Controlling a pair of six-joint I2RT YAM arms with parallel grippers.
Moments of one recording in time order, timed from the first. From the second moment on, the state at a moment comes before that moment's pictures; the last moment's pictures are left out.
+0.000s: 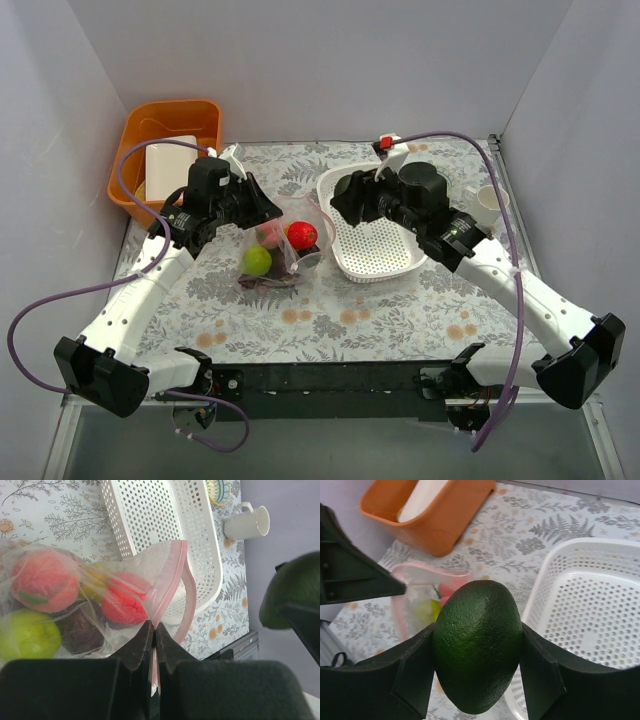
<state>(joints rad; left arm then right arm) -0.40 1.21 1.25 -0.60 0.25 -0.67 0.69 1.24 1.22 -0.26 -0.03 0.32</state>
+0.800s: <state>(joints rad) -0.40 1.18 1.24 -0.63 0.24 -0.67 0.91 1.61 1.32 -0.18 -0.17 0.42</state>
